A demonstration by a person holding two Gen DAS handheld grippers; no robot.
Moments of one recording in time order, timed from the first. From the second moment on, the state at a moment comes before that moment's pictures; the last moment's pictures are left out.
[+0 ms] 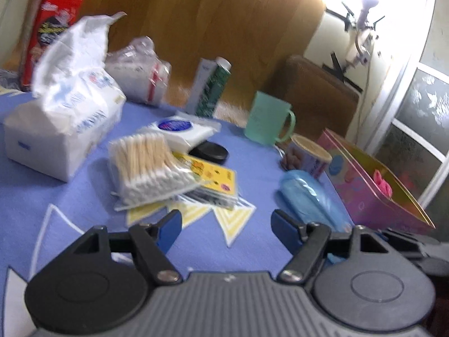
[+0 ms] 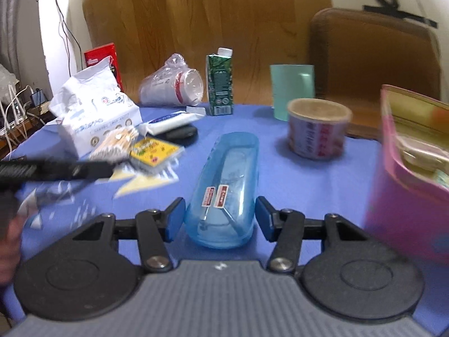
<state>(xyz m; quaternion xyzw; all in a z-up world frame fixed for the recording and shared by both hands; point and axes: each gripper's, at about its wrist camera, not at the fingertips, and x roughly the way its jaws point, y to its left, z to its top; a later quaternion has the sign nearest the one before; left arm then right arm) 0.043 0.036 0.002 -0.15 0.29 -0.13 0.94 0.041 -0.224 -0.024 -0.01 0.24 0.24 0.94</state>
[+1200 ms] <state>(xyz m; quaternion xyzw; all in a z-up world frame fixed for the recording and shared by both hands) 0.127 -0.247 0.071 -0.04 0.28 -0.38 0.88 0.018 -0.337 0.001 -0.02 0.08 0.09 0.99</state>
